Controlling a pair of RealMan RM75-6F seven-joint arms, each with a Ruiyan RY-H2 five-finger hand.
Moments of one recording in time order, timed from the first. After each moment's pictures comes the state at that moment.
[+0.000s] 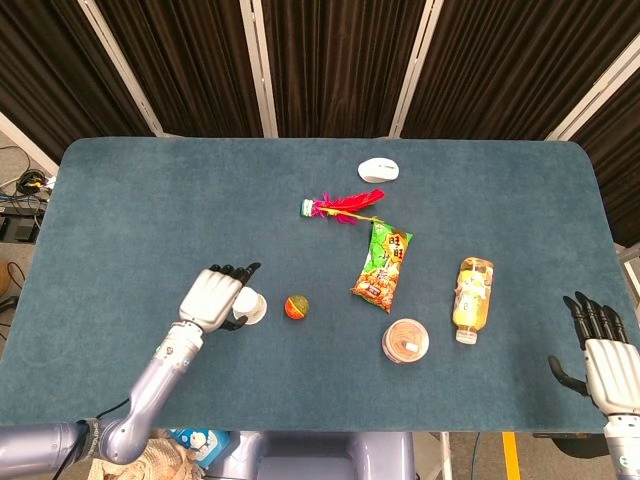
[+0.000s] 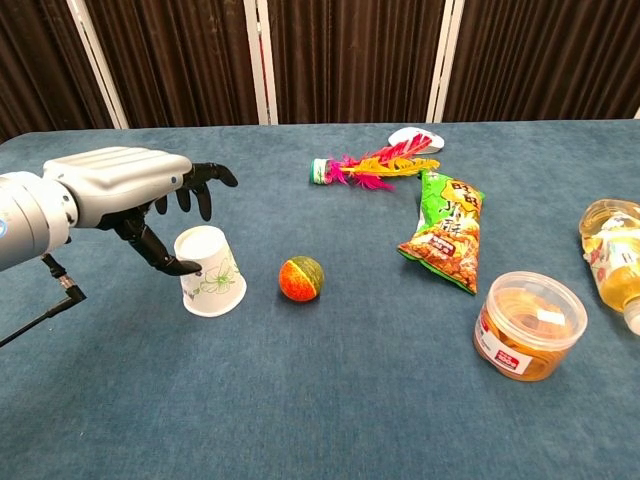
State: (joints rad) left arm -0.67 -1.53 -0.20 -1.76 0.96 1.05 0.80; right arm 0.05 -1.09 0.05 -1.62 -1.45 1.44 0.02
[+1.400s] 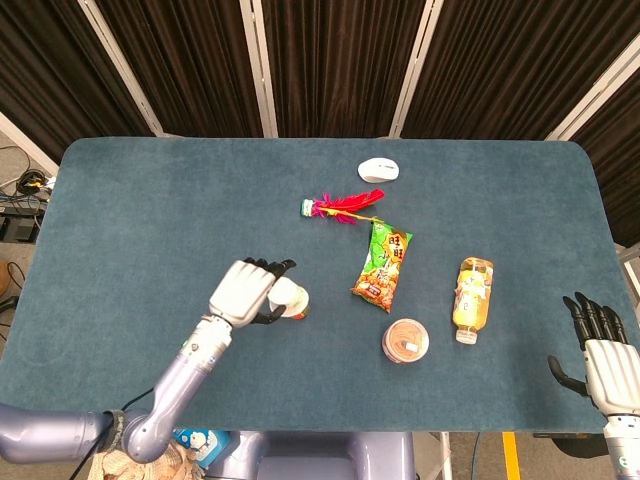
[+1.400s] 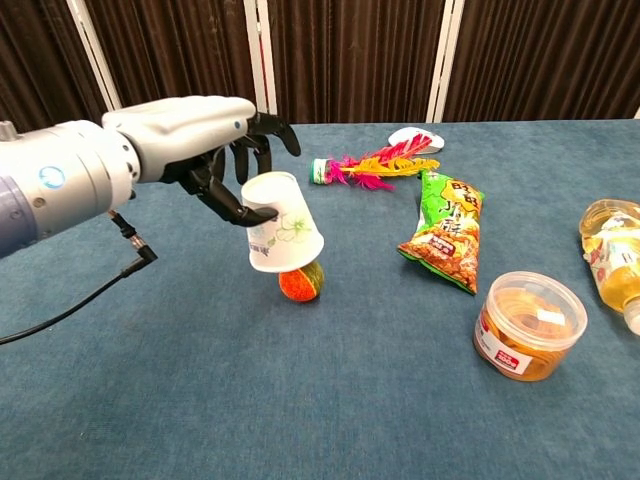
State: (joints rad) left arm -0.80 -1.58 -0.22 -1.81 0.98 1.12 0.74; right arm 0.05 -1.09 0.05 -1.62 -1.45 1.44 0.02
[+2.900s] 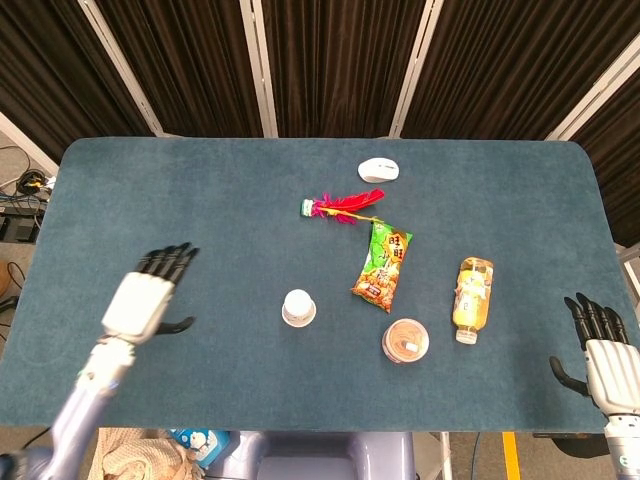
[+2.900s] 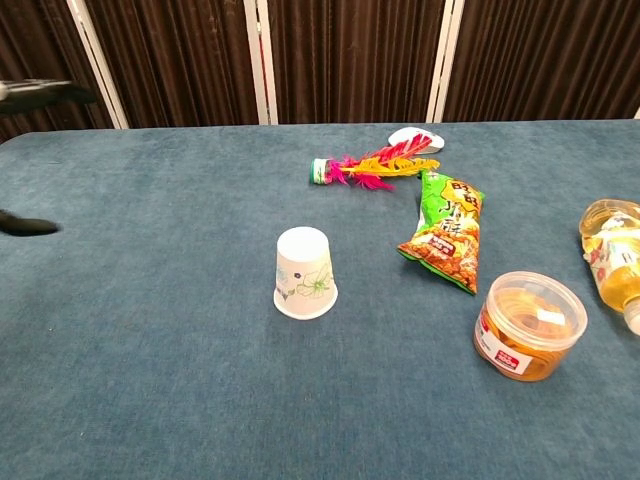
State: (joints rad) left arm -0.52 -1.23 0.05 -1.87 1.31 1.39 0.44; right arm 0.05 -1.09 0.05 -1.63 -1.44 1.43 -0.01
